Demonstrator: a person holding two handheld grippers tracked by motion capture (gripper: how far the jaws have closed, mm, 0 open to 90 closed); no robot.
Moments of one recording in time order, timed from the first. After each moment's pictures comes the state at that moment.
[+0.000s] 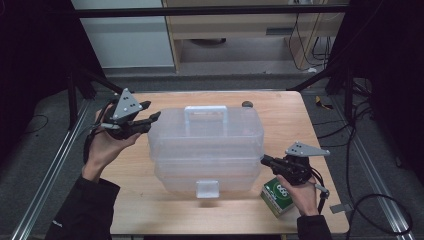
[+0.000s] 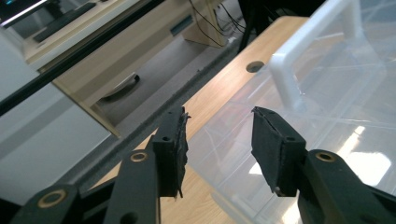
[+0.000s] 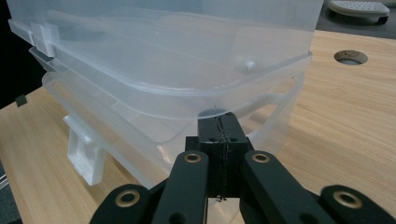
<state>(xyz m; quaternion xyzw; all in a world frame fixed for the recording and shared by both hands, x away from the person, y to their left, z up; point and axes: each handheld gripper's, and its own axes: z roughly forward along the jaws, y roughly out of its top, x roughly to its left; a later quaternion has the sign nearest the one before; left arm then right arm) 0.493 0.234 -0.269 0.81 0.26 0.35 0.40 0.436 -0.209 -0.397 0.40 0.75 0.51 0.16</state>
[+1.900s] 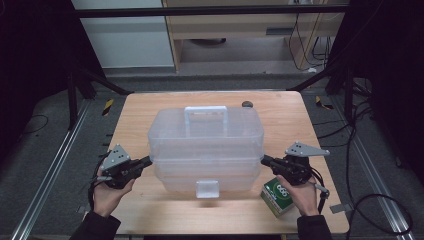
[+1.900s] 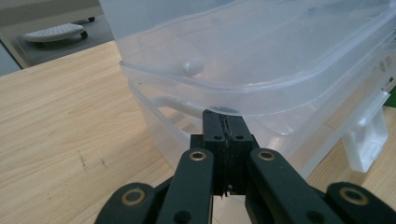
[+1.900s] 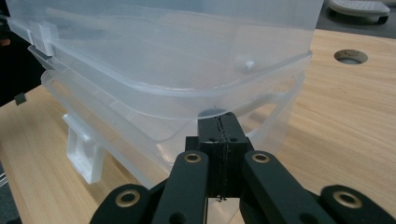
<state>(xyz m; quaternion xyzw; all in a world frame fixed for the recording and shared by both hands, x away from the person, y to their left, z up) 0.436 0.271 -0.394 0.78 0.34 0.21 0.48 0.436 -0.210 -0.397 0.40 0.75 0.51 0.16</state>
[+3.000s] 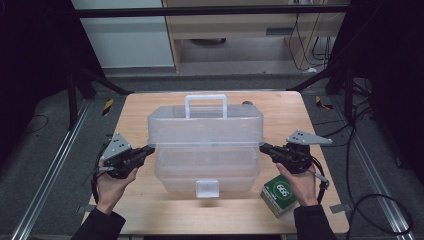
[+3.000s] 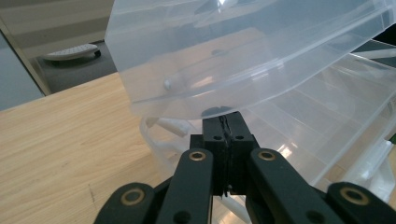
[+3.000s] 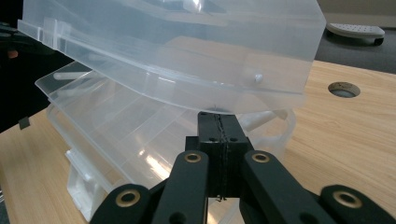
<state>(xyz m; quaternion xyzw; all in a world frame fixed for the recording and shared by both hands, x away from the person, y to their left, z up) 0.448 0.258 -0.368 0.76 0.35 0.24 0.49 0.454 -0.208 -0.373 0.39 0.73 0.54 0.17</state>
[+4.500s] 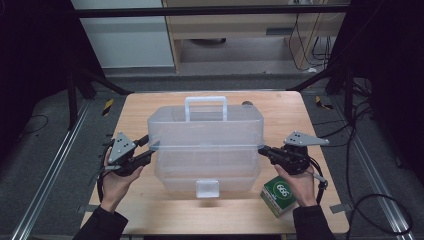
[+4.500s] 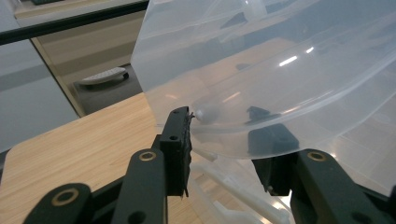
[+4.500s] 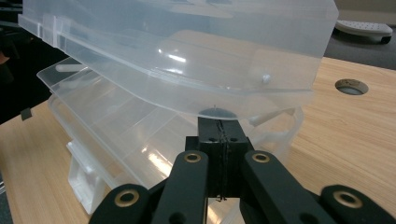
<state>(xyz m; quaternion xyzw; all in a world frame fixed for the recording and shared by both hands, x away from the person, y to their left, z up) 0.457 0.252 -0.378 0.74 0.33 0.32 0.49 0.453 -0.204 -0.378 0.38 0.74 0.53 0.16</state>
